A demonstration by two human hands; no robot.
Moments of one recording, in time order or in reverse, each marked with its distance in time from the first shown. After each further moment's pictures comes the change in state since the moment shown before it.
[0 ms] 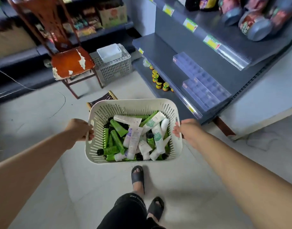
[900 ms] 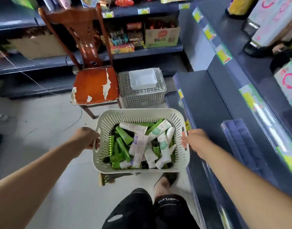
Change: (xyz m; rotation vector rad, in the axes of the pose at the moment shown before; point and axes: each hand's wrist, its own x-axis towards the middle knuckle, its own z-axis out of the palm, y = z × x) left_hand 0.398 0.287 -0.008 -0.175 0.106 -0.193; right_hand 0.394 -0.422 0.230 -0.346 -0.210 -0.089
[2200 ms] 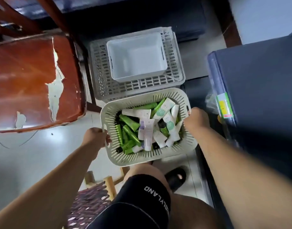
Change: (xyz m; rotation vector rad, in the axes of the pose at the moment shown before) left_hand 0.520 0.066 0.249 -0.045 0.068 -0.265; right_hand 0.552 -0.102 0.201 -0.714 0.090 -0.175
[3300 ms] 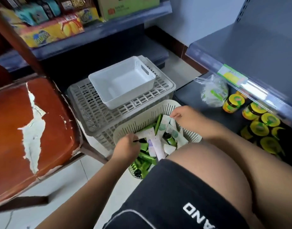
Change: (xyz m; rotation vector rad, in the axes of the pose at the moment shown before) left_hand 0.128 -0.012 0.079 0.690 -0.238 0.997; right_hand 0.038 -0.007 0.129 0.181 0.228 -0.335
